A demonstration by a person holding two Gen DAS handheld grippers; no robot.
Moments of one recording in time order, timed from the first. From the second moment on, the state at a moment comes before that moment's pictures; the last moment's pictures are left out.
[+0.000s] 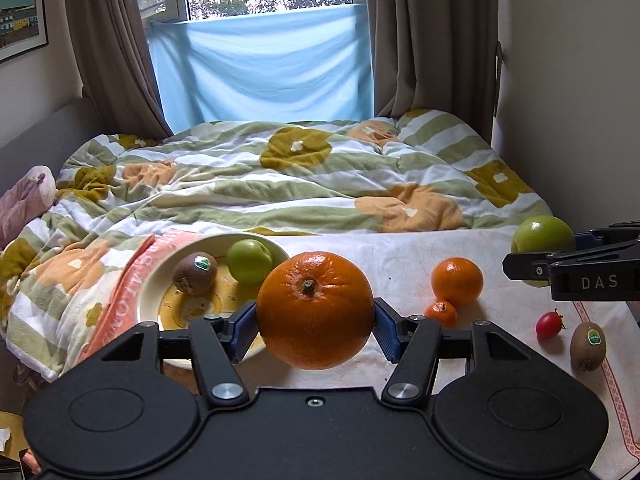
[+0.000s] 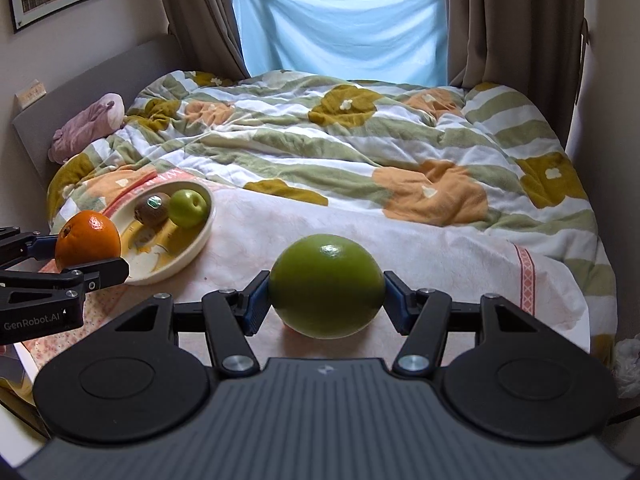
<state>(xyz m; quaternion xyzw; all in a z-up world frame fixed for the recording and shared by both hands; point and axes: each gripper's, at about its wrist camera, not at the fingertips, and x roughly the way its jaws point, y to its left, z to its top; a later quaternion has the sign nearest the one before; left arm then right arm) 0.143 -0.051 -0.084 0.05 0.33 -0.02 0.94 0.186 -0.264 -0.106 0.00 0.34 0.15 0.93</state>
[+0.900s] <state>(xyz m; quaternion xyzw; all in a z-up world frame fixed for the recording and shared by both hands) 0.223 0.121 -0.095 0.07 0.36 -0.06 0.93 0.235 -0.053 -0.079 0.02 0.36 0.15 0.92</state>
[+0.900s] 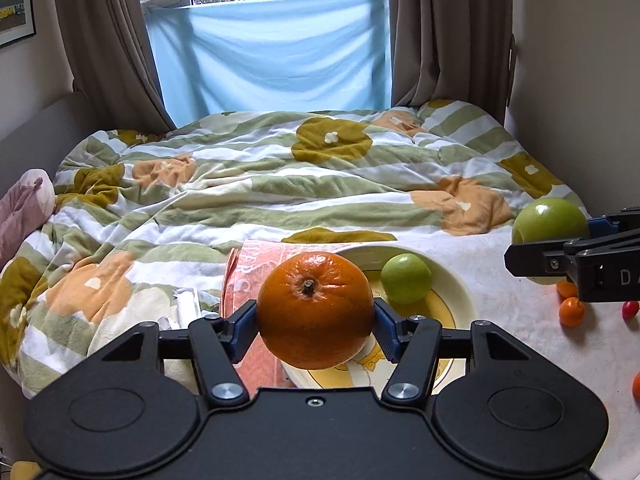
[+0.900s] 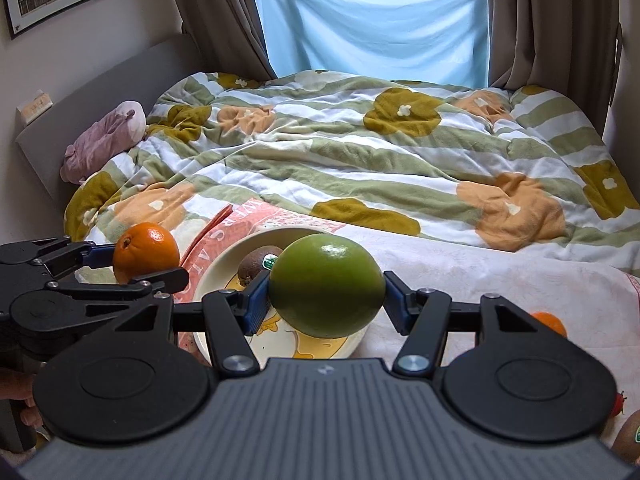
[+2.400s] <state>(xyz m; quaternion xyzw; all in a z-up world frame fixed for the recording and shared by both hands) 0.226 0.133 -0.133 0.12 0.38 -0.09 0.91 0.279 -0.015 -0.128 0.01 0.43 0.13 0.89</state>
